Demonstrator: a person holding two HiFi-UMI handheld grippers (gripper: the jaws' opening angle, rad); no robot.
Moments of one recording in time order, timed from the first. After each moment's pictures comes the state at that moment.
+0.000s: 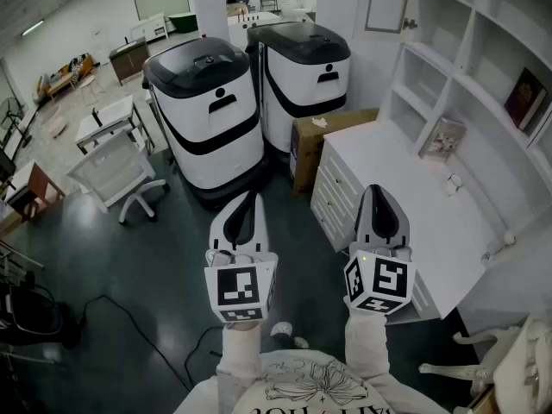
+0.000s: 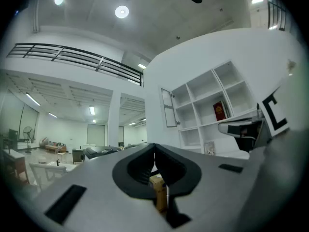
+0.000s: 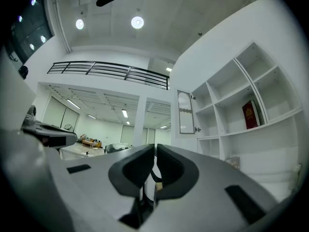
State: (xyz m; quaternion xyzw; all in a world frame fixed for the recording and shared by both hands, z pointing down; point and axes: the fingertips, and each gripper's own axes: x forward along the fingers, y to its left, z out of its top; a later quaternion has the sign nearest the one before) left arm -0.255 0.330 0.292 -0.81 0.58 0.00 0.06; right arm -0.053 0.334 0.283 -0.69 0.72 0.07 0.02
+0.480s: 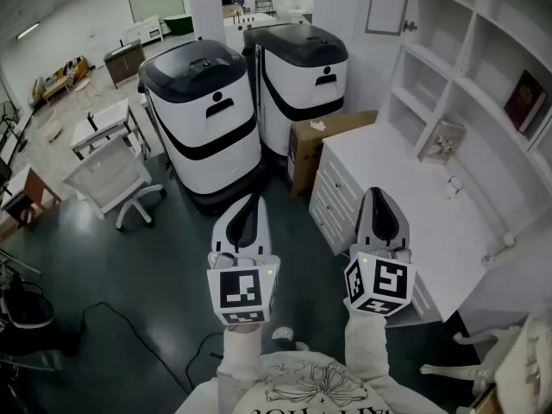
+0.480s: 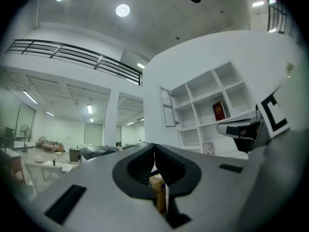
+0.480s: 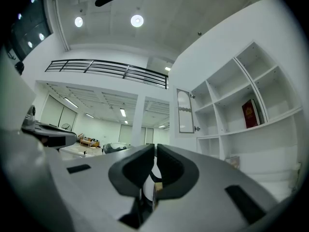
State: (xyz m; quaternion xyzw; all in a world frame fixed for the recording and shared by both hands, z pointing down) left arm -0.260 0.306 0.295 -0.82 0.57 0.00 0.06; right arm -0.061 0.312 0.287 -0.70 0.71 0.07 0.02
